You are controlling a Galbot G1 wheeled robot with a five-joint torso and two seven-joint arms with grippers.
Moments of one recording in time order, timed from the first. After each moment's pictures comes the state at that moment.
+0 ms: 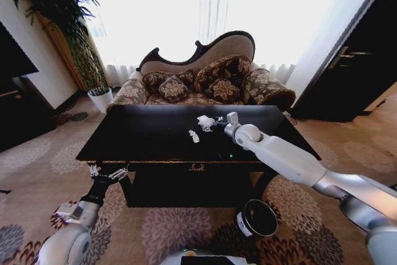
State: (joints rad) left arm 1.75 -1.15 -0.84 -2.19 -0.46 -0.13 0.10; right arm -0.13 0.84 -0.58 1.47 1.02 -0.31 0.06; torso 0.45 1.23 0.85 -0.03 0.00
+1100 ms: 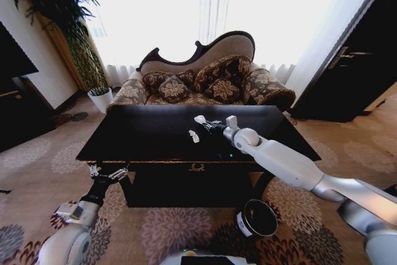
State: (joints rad) left arm 1.75 -1.15 -0.84 -2.19 -0.46 -0.13 0.10; right arm -0.19 0.83 -0.54 1.50 1.01 -0.26 0.05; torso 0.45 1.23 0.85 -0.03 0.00
